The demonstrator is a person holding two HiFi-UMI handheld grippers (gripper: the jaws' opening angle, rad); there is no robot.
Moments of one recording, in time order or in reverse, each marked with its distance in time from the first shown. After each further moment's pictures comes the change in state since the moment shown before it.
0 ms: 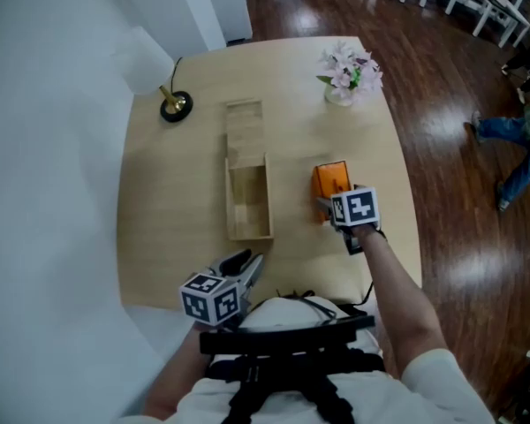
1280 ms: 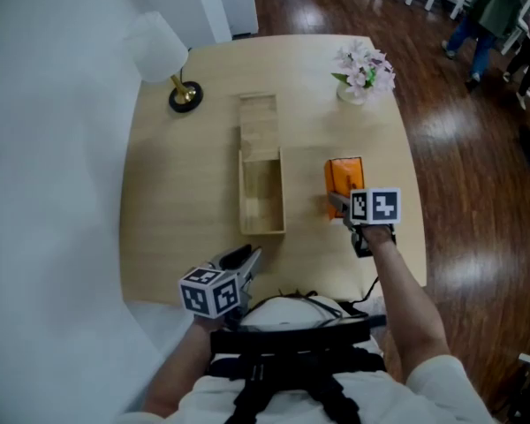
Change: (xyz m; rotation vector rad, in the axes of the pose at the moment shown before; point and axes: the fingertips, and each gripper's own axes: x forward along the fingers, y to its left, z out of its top) left arm -0.019 0.033 -0.002 -0.093 -0.021 0.014; right arm -0.029 0.021 0.009 0.166 -0.023 0.053
